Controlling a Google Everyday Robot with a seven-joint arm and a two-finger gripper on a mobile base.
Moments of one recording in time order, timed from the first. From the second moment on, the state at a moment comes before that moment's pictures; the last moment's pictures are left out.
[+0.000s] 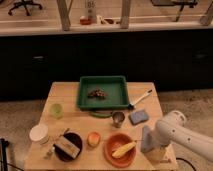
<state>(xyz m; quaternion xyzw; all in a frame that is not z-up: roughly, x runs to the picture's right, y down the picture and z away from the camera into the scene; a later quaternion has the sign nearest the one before) 0.281 0.318 0.776 -0.34 -0.01 -0.02 0.94</state>
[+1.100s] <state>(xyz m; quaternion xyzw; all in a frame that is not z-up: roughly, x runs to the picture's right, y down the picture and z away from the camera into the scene) 0.286 0.323 0.779 -0.35 0.00 -0.02 0.94</state>
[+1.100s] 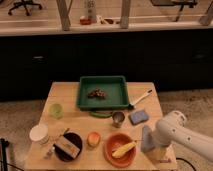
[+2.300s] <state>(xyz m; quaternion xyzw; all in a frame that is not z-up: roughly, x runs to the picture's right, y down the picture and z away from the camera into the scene) 0.289 0.326 0.779 -0.36 -0.01 -0.02 0.93</state>
